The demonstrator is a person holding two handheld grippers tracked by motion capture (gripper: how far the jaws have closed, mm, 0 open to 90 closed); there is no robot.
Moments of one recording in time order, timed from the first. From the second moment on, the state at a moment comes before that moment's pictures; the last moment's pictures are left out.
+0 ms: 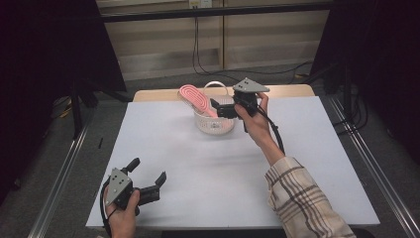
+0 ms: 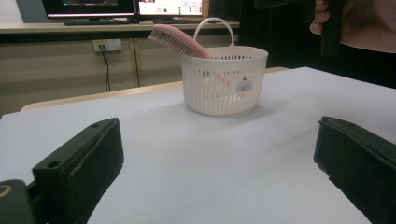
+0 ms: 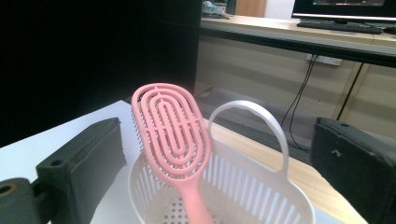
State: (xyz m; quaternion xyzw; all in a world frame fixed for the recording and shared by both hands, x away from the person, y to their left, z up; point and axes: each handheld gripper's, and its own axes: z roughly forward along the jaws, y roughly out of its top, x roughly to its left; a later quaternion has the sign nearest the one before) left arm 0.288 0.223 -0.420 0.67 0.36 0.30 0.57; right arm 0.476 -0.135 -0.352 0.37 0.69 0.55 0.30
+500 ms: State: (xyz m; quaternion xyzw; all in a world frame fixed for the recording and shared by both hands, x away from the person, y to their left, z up) left arm 0.288 0.223 -0.420 0.67 0.36 0.30 0.57; right arm 0.455 -0.154 -0.354 0.38 0.68 0.55 0.31
